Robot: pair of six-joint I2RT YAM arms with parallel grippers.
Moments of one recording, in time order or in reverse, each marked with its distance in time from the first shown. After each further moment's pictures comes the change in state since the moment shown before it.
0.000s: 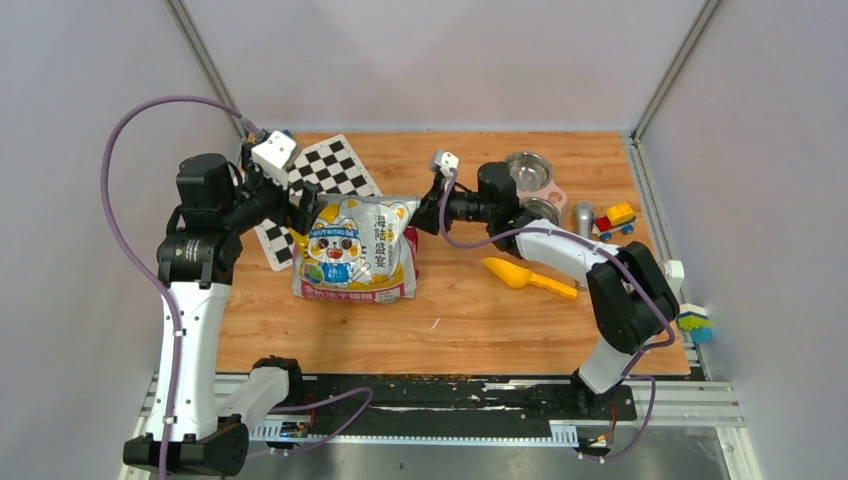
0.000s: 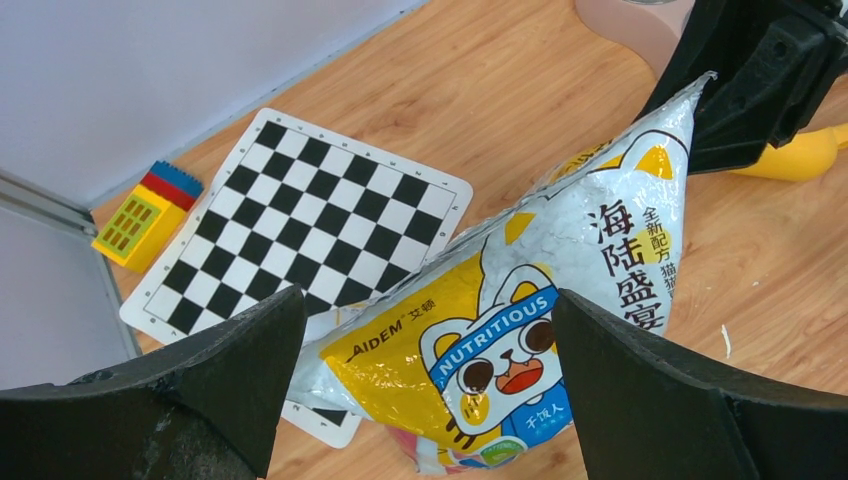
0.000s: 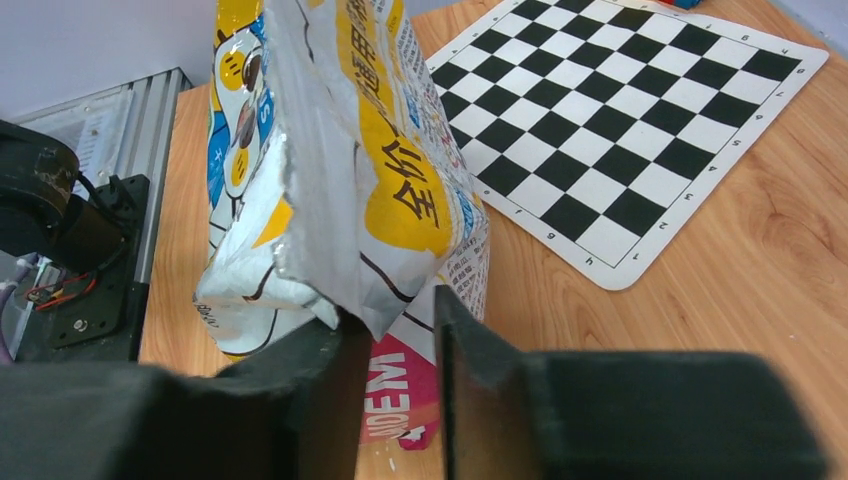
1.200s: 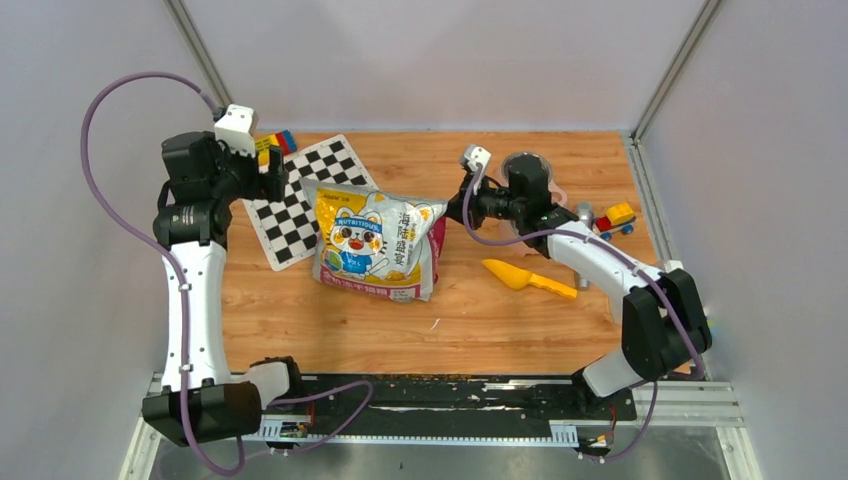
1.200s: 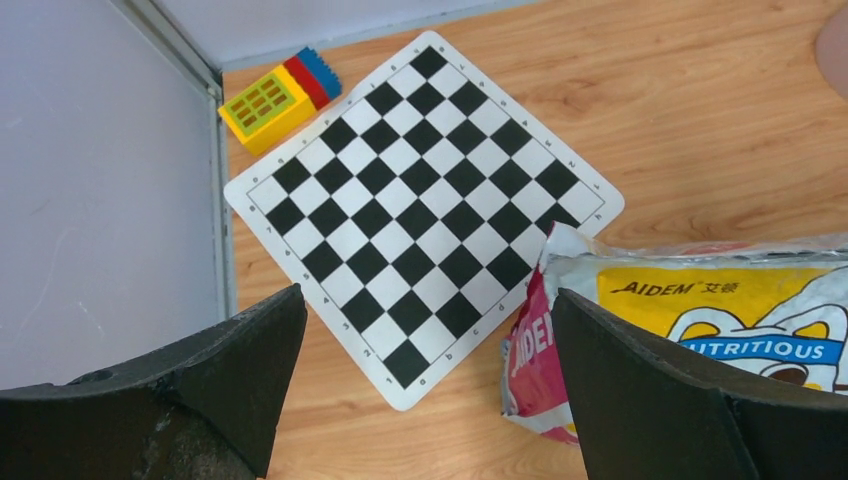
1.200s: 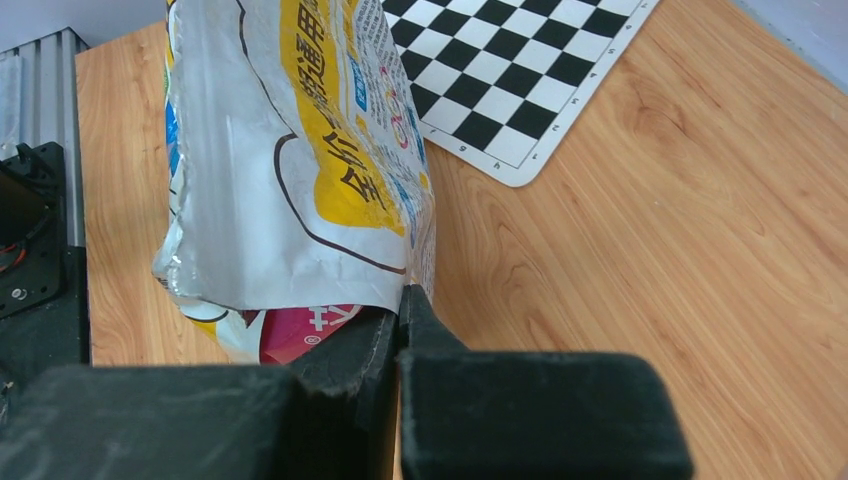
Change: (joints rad) left arm 0.190 0.159 0.024 0.090 -0.170 -0.101; right arm -0.110 -0.166 -0.031 -0.266 0.082 -0.110
